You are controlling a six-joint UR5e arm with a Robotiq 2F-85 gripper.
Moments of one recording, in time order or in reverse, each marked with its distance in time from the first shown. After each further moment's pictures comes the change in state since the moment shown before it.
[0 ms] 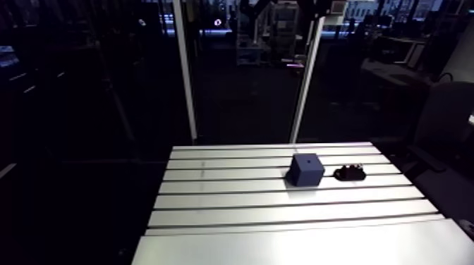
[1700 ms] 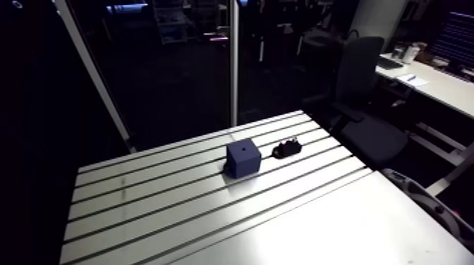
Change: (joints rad) arm -0.354 0.114 0.135 -0.312 -0.026 -0.393
